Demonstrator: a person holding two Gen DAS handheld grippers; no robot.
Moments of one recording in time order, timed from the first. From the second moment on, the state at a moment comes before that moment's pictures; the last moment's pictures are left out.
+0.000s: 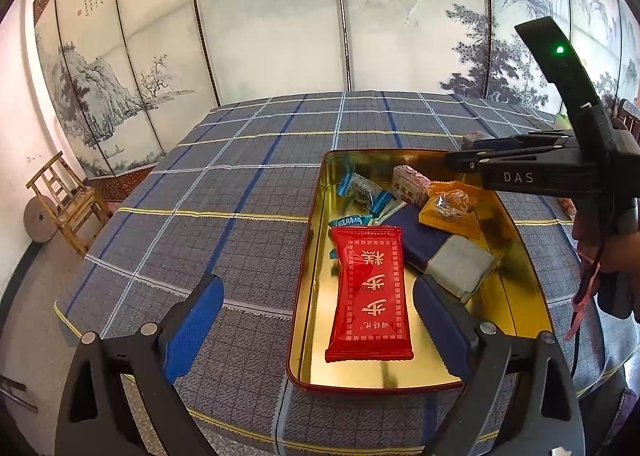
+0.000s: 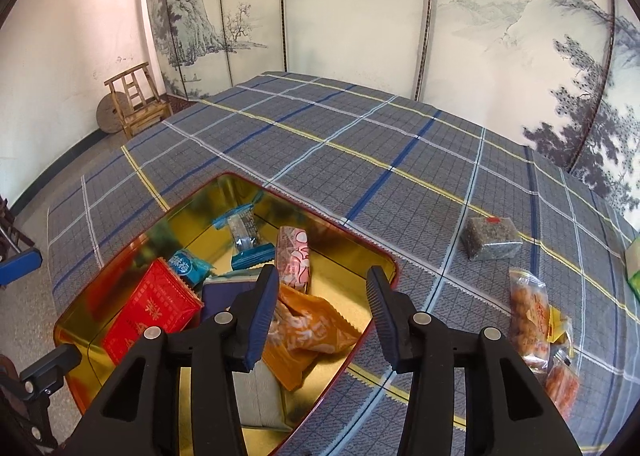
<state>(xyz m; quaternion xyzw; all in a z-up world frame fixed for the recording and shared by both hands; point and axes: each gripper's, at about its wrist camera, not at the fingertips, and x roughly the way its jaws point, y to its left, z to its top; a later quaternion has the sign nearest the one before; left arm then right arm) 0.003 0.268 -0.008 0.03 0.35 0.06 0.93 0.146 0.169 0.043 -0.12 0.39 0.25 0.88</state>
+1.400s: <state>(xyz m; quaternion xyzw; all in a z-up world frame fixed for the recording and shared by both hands) 0.048 0.130 0.055 0.17 0.34 -0.09 0.92 0.108 -0.194 0.012 0.03 0.42 -0.06 0.90</state>
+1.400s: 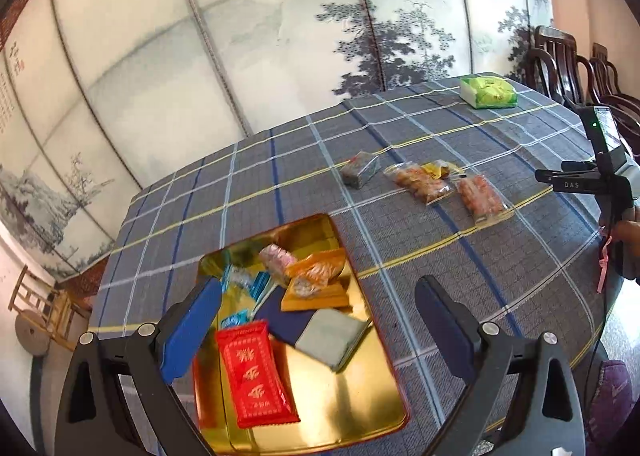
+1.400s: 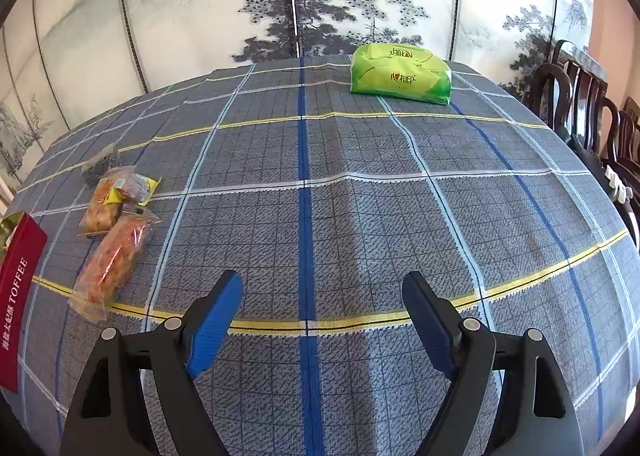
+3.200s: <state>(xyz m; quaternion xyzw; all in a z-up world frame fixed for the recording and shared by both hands) 0.096 0.087 0.019 0.05 0.51 -0.20 0.84 0.102 -0.183 0.018 0.06 0.40 0.02 0.91</state>
